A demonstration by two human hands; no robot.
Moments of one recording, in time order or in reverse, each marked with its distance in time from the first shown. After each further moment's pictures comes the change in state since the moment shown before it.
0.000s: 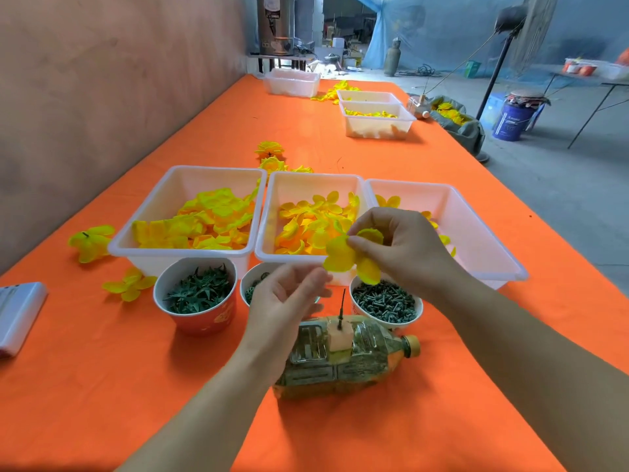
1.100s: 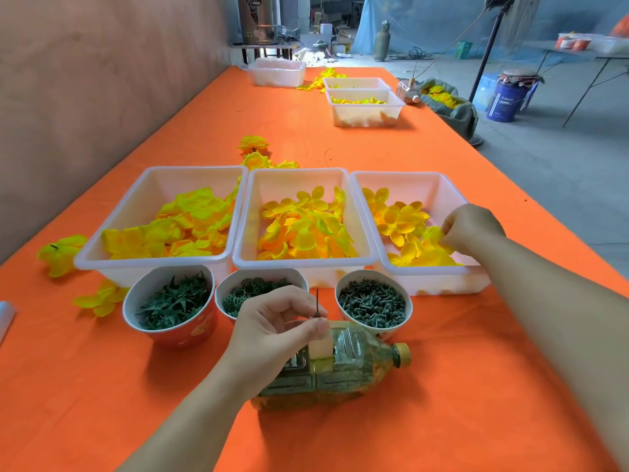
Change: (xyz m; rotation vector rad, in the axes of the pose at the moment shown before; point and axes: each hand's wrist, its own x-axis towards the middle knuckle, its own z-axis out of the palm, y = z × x) left_hand 0.008 -0.025 -0.005 0.104 -0.218 0.134; right_hand 0.056 0.159 -0.092 -0.754 0.023 0.705
